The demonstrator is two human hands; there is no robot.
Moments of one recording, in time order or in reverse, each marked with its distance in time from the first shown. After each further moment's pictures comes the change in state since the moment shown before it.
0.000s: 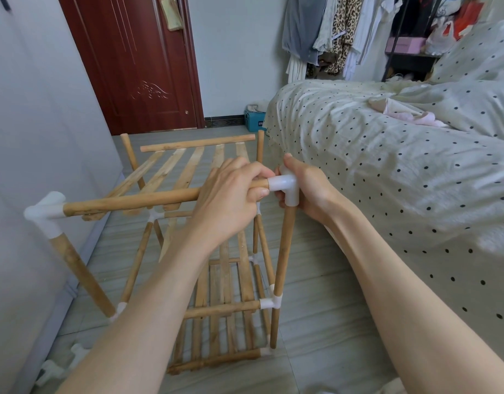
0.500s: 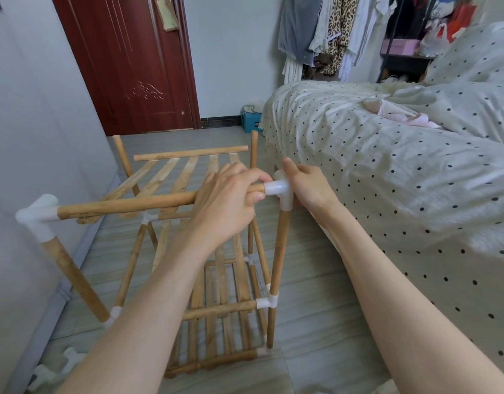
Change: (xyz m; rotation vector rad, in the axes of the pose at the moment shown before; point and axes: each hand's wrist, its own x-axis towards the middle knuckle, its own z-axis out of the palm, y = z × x) left_hand 0.002 0.000 0.008 0.081 -0.029 0.010; right_hand 0.001 0.004 -0.008 -0.361 0.250 -0.102
